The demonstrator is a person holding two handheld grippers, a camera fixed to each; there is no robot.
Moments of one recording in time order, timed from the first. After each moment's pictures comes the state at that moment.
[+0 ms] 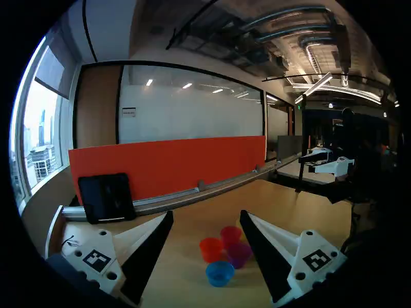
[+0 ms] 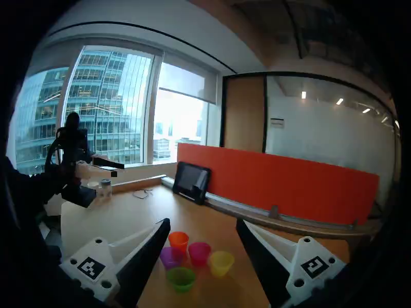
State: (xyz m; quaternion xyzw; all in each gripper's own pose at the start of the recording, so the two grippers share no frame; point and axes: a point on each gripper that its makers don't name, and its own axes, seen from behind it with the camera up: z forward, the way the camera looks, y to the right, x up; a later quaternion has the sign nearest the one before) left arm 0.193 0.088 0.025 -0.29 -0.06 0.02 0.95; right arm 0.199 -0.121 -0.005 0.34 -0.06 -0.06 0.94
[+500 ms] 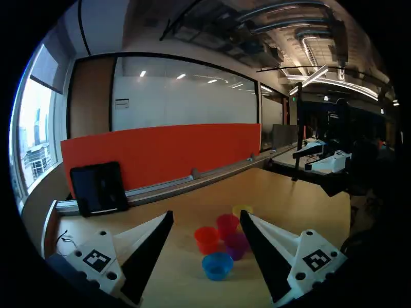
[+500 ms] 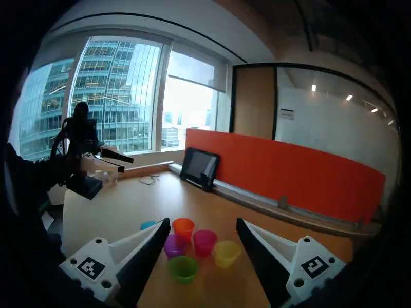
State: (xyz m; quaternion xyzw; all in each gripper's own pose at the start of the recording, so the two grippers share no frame) left arm 0.153 0.101 0.030 -0.31 -0.09 0.03 0.94; right arm 0.158 -0.126 -0.004 0.37 -0.10 -0.08 0.92
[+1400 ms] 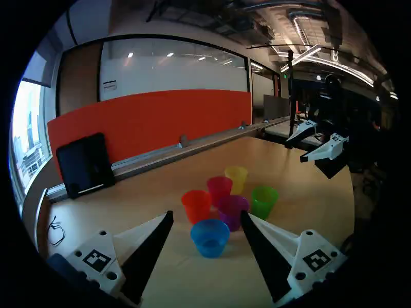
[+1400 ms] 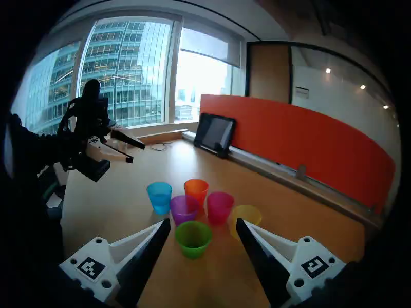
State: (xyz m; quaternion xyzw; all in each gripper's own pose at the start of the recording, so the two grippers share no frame) left arm 0.048 0.120 0.023 -0.34 -0.16 0.08 0.92; right arm 0.050 -0.129 -0.015 0.40 -0.17 -0.11 0.89
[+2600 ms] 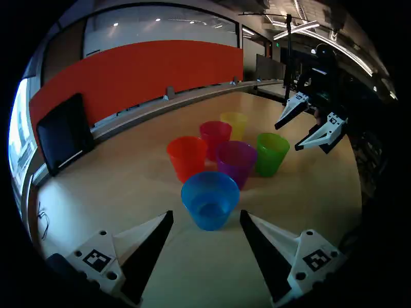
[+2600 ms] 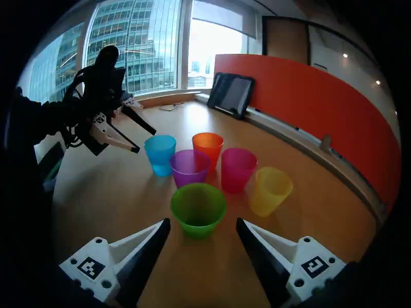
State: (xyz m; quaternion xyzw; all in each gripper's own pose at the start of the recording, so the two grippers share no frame) left arm -0.063 0.131 0.033 -0.37 -0.27 0.12 0.88; right arm -0.058 -0.148 0.001 0.44 -0.26 -0.16 0.85
